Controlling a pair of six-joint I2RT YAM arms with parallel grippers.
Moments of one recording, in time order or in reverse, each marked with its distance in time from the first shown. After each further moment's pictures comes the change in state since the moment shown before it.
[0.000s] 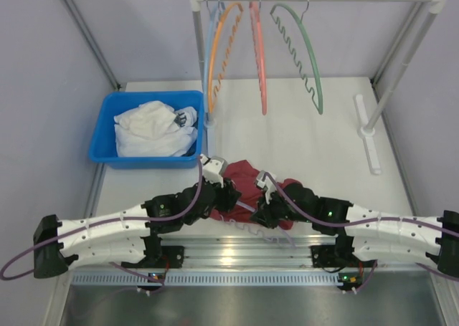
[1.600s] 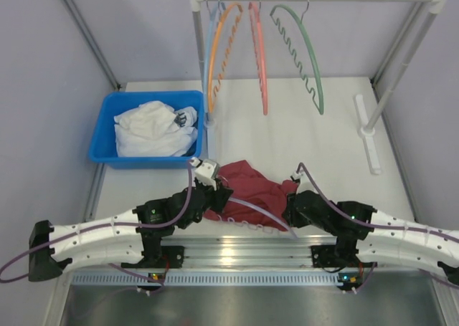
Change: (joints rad) left arm -0.027 -0.111 -0.063 0.043 -0.068 0.085; right arm 0.007 -0.232 0.047 -0.586 0.436 0.441
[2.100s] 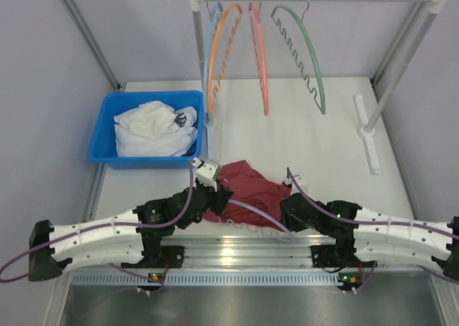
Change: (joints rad) left arm 0.000 0.001 -0.001 -0.008 0.022 0.010; right arm 0.000 0.132 -0.060 0.020 -0.057 0.003
